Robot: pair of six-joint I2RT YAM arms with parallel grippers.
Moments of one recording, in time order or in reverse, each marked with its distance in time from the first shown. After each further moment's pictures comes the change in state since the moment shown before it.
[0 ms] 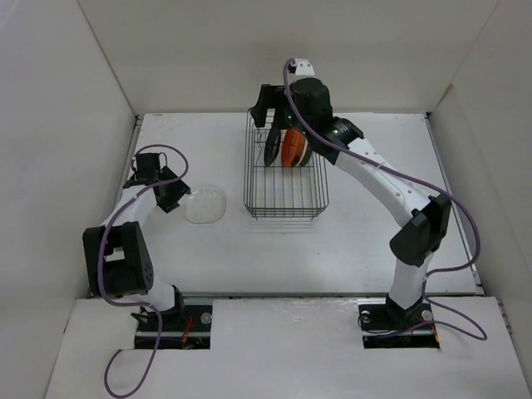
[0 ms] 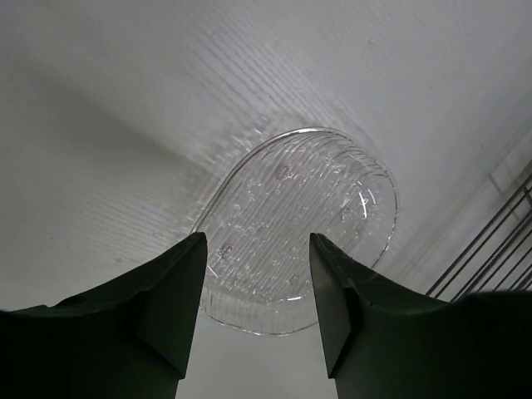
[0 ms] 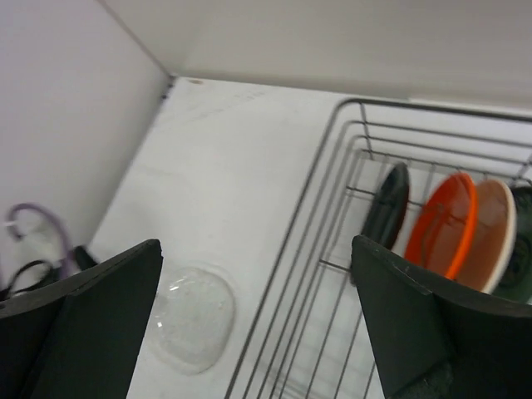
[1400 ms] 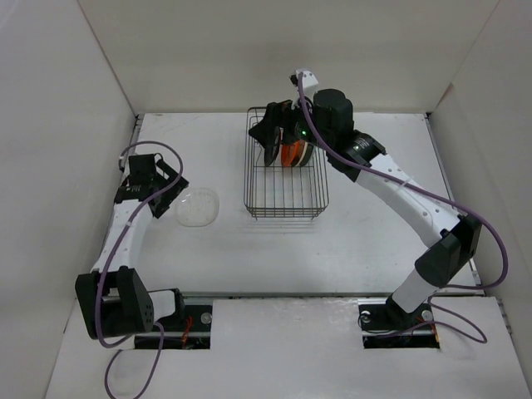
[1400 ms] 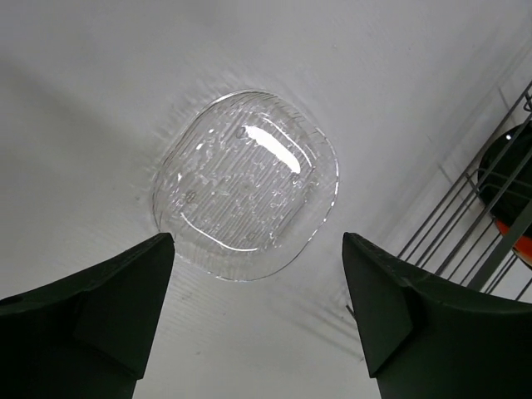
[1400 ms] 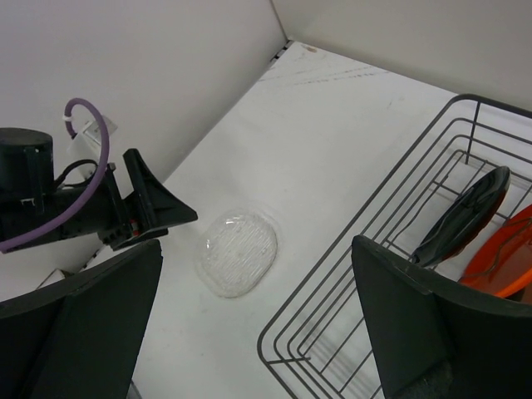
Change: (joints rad) left arm -0.033 -0.242 0.002 -0.149 -0.093 -0.063; right arm 0.005 -0.243 -0.255 0.125 -0.362 -0.072
